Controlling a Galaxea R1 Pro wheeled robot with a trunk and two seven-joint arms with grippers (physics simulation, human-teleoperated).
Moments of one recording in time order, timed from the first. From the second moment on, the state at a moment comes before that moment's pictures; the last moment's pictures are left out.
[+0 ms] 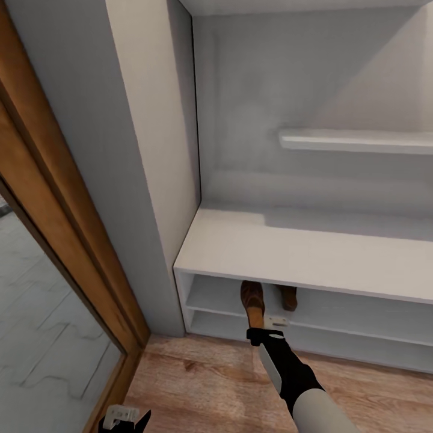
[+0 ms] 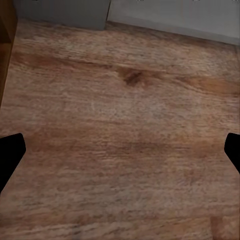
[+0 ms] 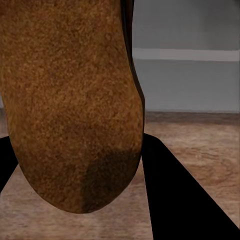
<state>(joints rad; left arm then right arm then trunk) -0.19 0.10 0.14 -0.53 0.01 -0.25 -0.45 -0.59 0.17 0.02 -0.63 -0.07 0.33 -0.28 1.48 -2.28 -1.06</state>
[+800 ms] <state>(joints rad) -0.19 0.10 0.14 -0.53 0.01 -0.25 -0.45 -0.59 0.17 0.02 -0.63 -0.07 0.33 -0.28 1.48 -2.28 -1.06</state>
